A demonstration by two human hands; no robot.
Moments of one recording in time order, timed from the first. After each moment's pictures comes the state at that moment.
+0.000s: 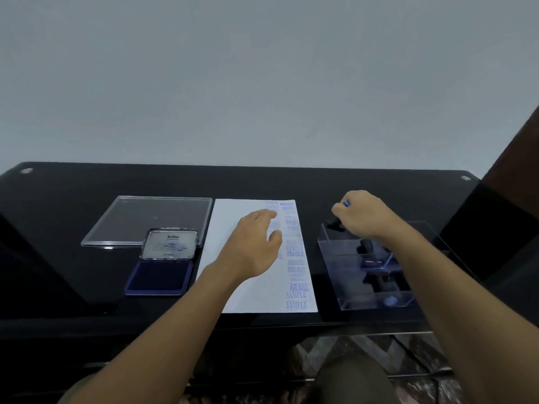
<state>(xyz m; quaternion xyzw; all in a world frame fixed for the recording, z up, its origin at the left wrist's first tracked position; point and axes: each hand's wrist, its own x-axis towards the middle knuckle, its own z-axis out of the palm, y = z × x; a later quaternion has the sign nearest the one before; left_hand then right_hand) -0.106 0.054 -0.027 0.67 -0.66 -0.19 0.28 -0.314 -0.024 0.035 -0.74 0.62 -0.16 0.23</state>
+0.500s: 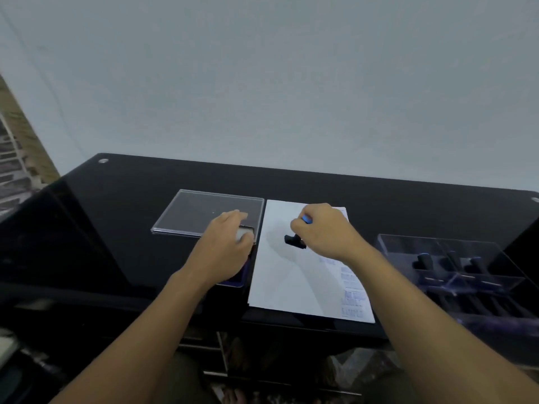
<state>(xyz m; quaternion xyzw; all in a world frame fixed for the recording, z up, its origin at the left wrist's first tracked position) 0.020 0.117 -0.027 0.74 -0.59 -0.13 0.30 -0.167 0.031 0.018 -0.80 0.49 -0.18 0.29</state>
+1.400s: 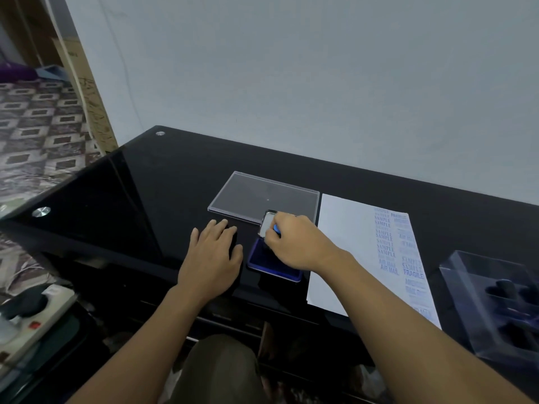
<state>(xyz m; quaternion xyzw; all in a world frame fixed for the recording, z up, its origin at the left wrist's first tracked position) 0.116 0.176 -0.104 0.83 -0.52 -0.04 0.23 -0.033 0.074 -0.019 -0.91 0.35 -0.06 0.22</state>
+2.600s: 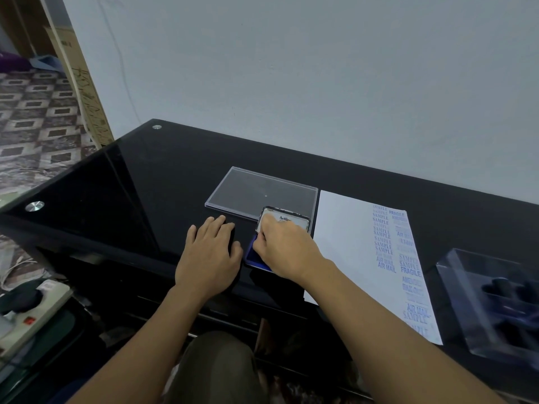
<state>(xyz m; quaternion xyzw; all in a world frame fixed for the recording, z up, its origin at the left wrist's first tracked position) 0.113 0.177 -0.110 0.83 -0.52 0.00 0.21 -0.022 0.081 -0.052 -0.93 0.33 -0.11 0.10</state>
